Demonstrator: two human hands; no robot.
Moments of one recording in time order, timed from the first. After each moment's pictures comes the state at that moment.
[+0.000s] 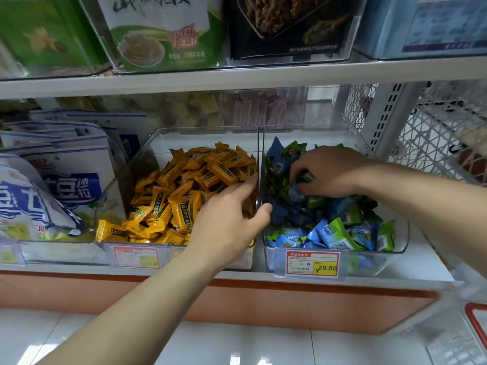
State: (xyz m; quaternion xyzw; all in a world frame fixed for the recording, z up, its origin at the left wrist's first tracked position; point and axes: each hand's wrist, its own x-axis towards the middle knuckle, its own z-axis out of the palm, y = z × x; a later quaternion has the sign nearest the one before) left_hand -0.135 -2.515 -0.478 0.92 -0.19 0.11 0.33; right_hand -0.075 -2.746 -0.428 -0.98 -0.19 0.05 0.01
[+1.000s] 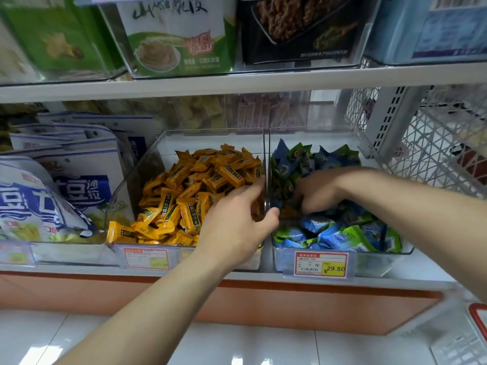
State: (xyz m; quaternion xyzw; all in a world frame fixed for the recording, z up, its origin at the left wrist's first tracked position) left_hand -0.136 -2.514 -0.475 0.92 -0.19 0.08 0.32; right_hand -0.062 -2.712 -0.444 -0.95 -0.11 0.30 -0.05
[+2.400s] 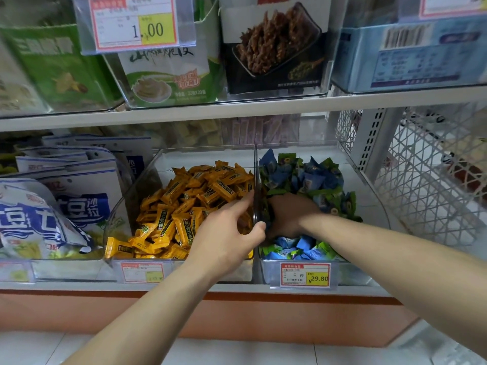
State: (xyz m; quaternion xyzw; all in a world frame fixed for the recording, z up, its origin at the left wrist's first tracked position) left_hand -0.132 -2.508 -0.475 0.92 -0.20 0.07 0.34; right_hand -0.055 -2.696 -0.509 -0.98 -0.13 0.07 0.10
